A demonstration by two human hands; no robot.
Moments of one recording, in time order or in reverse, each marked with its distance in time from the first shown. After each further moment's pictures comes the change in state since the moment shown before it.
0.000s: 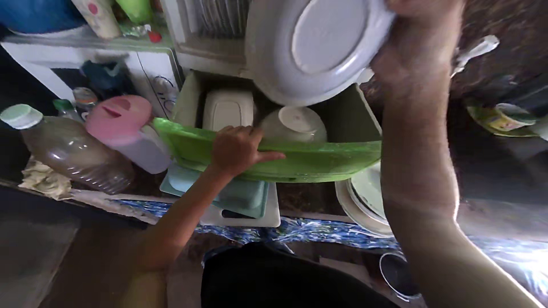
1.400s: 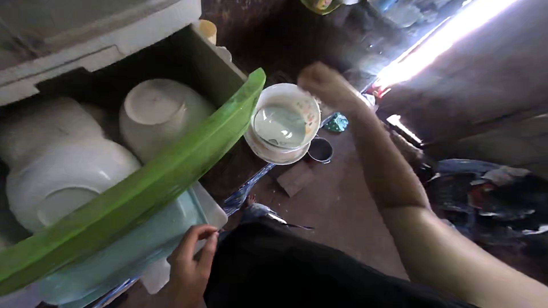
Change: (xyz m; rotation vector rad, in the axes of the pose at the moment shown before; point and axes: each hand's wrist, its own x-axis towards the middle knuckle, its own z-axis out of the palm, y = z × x) left_hand -0.098 0.073 0.002 -1.115 -0.578 -0.386; right_hand -0.233 0.015 -0.197 -0.988 0.295 0.845
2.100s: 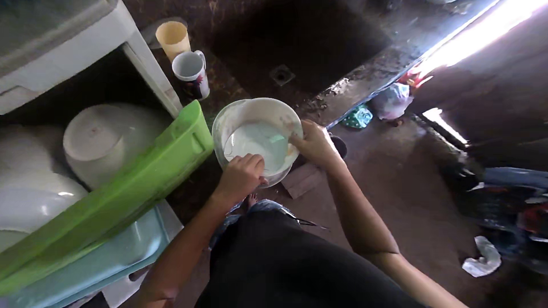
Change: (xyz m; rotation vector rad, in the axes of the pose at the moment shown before) left_hand 0.206 0.001 0.192 0.632 -0.309 0.628; right_hand -0.031 0.089 0.028 0.069 -0.012 0.176
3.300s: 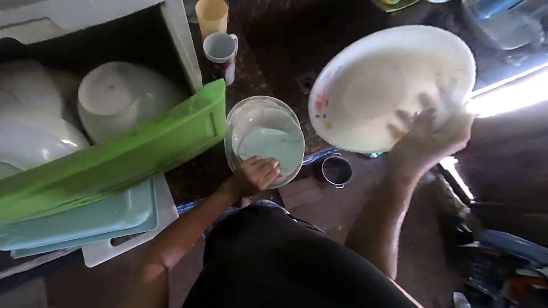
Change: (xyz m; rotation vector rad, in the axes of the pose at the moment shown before) left_hand -0.002 -0.001 0.051 0.171 0.470 0.168; right_hand 0.016 0.030 -0.075 0.086 0.820 -0.174
